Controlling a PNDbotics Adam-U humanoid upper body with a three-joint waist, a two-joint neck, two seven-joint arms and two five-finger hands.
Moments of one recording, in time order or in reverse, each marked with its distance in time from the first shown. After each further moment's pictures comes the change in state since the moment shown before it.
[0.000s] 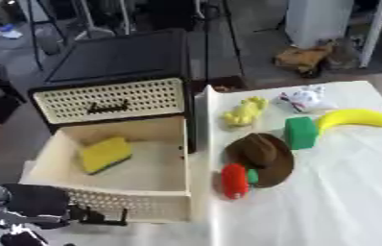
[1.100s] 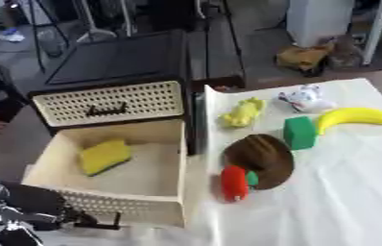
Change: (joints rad) left arm -0.015 0.027 -0.032 0.035 0.189 0.172 -0.148; right arm 0.007 0.000 0.001 0.000 0.004 0.014 0.003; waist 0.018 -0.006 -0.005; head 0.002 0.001
